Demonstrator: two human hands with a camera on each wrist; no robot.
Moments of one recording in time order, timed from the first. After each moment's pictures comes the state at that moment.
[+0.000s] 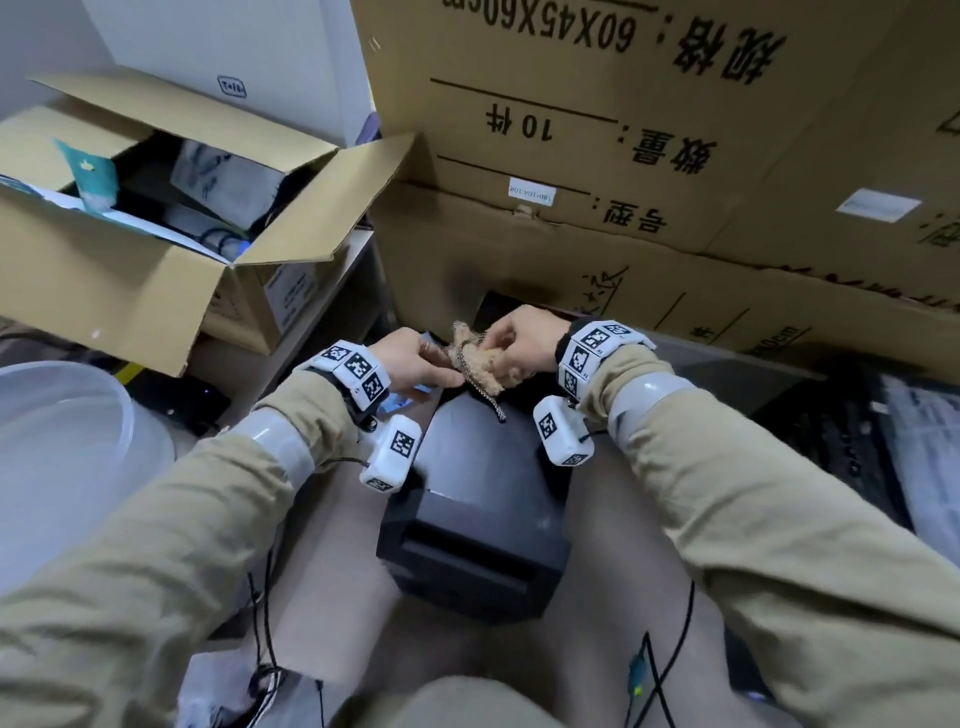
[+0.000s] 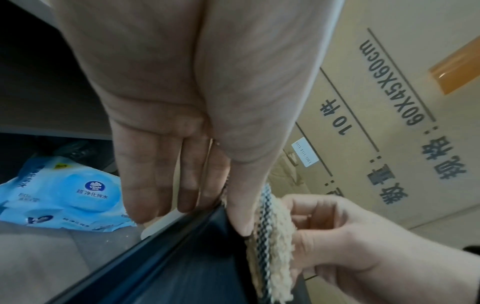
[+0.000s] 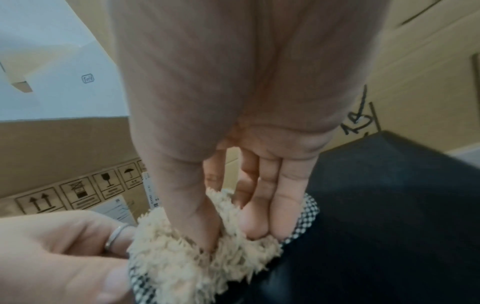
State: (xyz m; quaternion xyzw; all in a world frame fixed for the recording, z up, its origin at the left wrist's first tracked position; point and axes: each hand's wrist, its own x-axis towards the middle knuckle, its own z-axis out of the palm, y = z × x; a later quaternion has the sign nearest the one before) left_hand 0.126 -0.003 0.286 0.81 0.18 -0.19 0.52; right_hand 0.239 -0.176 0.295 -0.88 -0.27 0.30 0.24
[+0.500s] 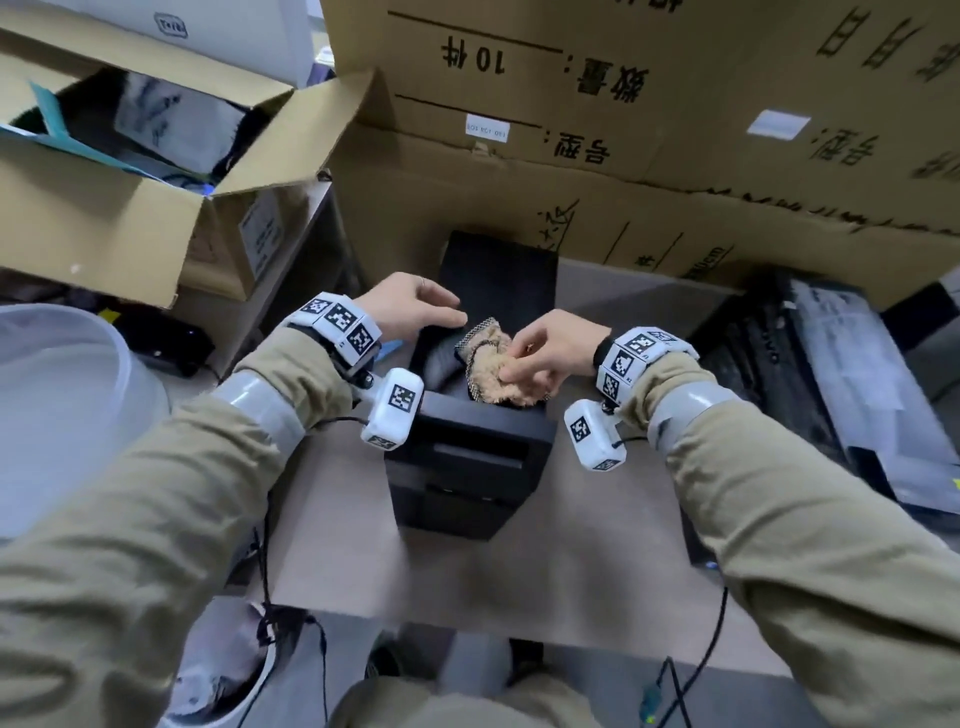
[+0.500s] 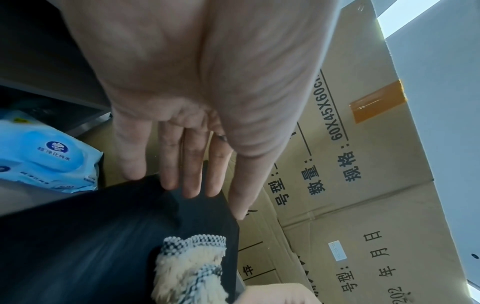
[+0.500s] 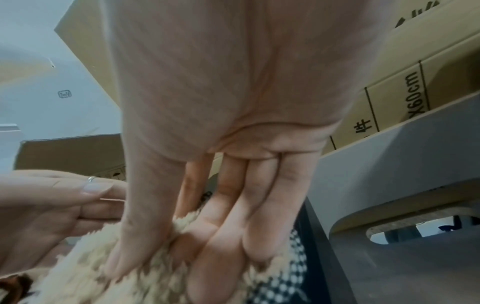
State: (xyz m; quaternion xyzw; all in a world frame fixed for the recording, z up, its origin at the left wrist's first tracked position) left_hand 0.082 -0.030 0.305 0.85 0.10 -0.14 0.51; right_hand 0.129 -0.265 0.302 -0.85 -0.20 0.36 0.33
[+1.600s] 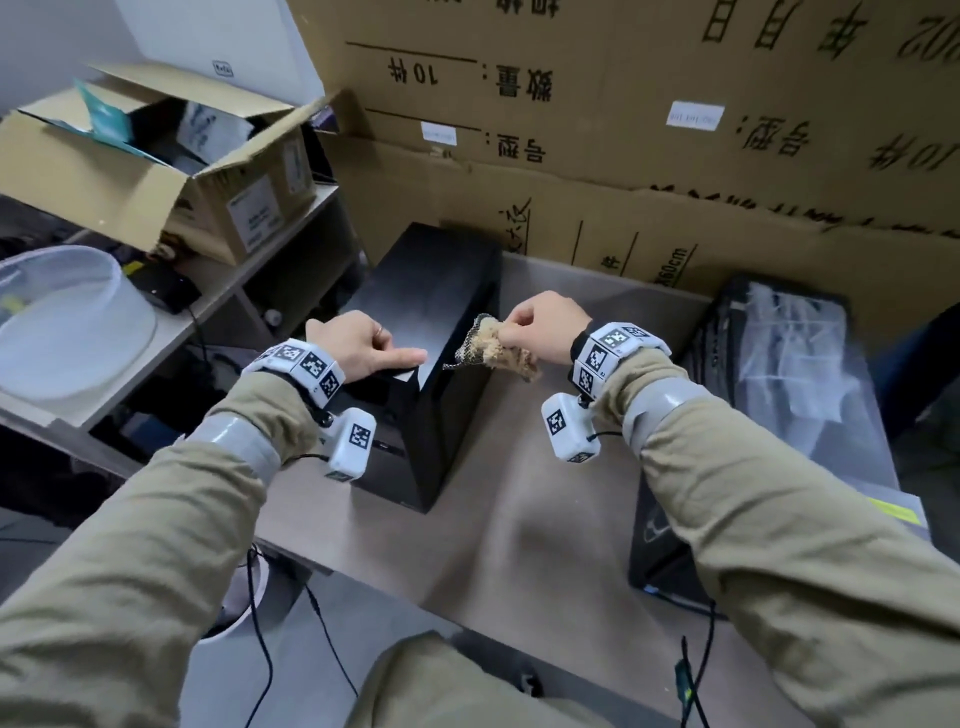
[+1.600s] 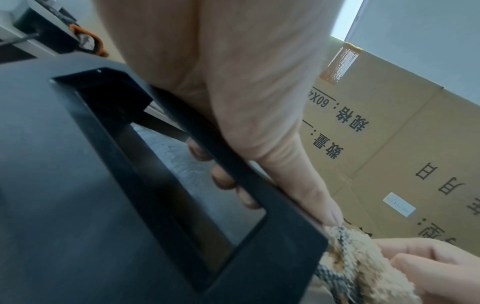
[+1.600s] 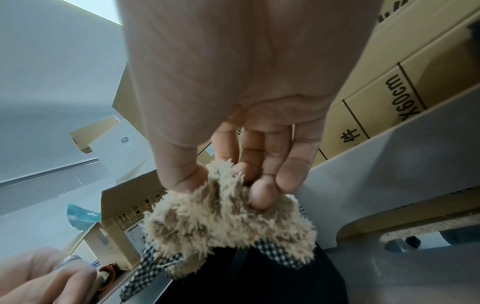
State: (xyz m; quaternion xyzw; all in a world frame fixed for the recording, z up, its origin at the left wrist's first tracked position) left_hand 0.005 -0.173 0.295 0.96 0.20 -0.07 0.20; right_hand 0.150 -0.411 0.300 -0.89 -0.29 0.19 0.30
